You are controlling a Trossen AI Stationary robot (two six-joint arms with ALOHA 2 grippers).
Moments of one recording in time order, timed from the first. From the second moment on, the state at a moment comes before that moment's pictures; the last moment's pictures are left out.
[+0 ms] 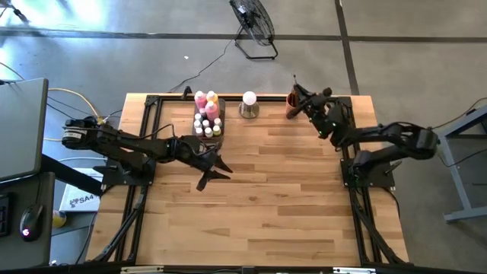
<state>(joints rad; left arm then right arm) 0.00 1.26 0.56 0.42 0.31 0.00 -0.46 1.24 0.39 1.17 0.50 -0.08</state>
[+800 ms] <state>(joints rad) 0.01 1.26 0.56 0.46 -0.16 0.07 -0.66 1.46 0.49 1.24 -0.04 -0.02</state>
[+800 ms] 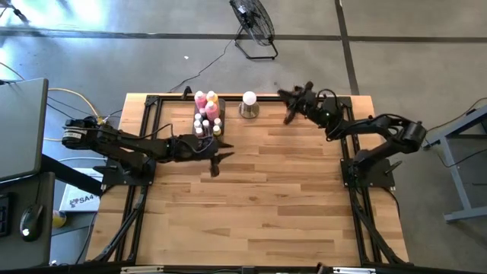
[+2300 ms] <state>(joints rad) 0.01 1.57 0.94 0.88 -0.14 0.14 -0.12 1.36 0.49 1.17 -0.13 -0.05</state>
